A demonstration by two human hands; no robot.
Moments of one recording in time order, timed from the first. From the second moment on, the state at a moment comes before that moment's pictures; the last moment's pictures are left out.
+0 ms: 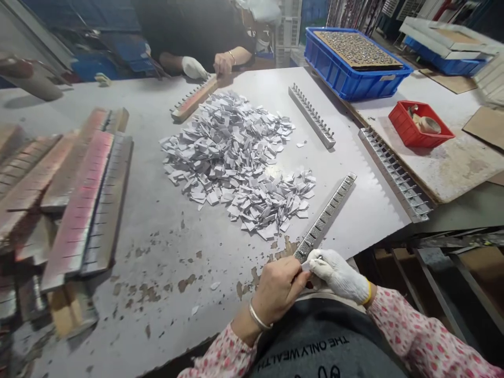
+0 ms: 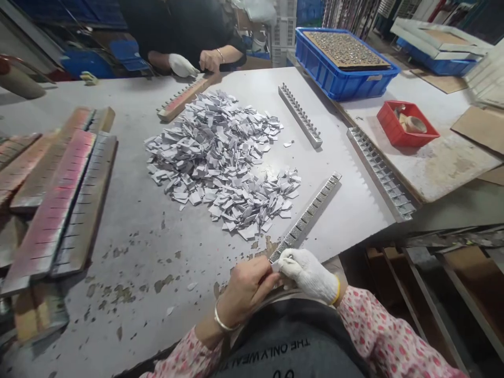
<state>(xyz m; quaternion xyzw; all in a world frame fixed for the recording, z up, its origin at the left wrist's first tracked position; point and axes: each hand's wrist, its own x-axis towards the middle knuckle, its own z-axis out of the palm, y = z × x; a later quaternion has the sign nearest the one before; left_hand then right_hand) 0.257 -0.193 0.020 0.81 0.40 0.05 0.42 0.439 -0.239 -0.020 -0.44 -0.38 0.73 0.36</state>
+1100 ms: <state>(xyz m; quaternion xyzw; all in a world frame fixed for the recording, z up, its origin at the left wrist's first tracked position) 0.234 -0.195 -0.011 0.79 0.42 -0.03 0.45 0.436 -0.160 -0.032 -0.58 -0.71 0.36 -0.18</state>
